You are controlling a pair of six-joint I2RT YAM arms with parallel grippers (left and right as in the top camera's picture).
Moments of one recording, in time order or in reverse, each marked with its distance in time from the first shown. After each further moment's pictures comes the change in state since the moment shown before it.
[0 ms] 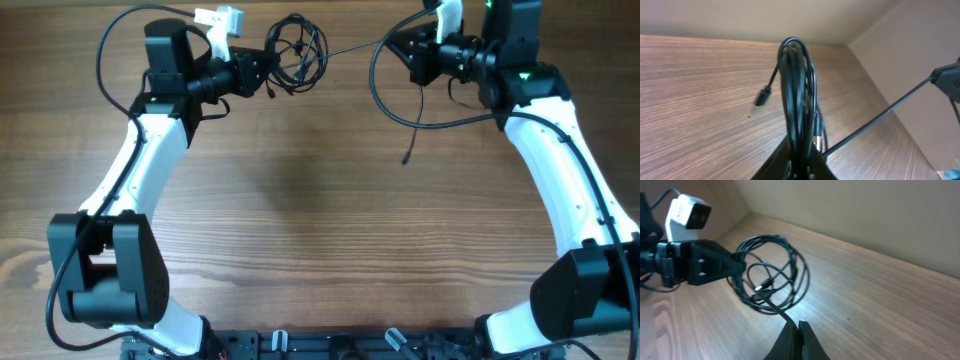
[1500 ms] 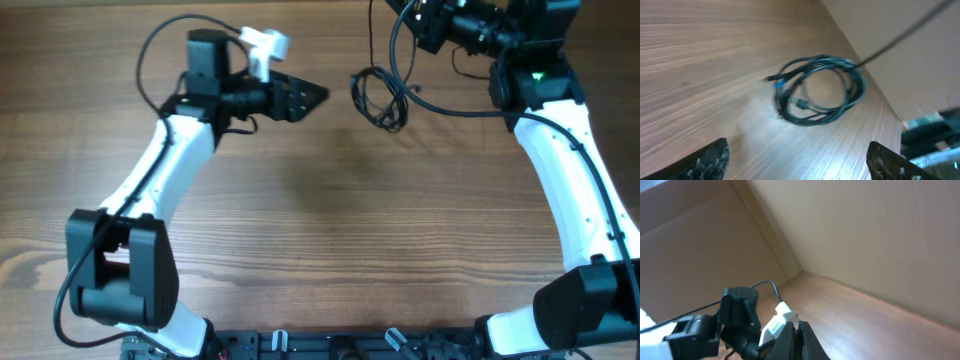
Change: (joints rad) left arm -0.151 0.000 0.000 -0.161 0.080 0.087; right arm 0.004 -0.036 0.037 0.381 -0.212 0.426
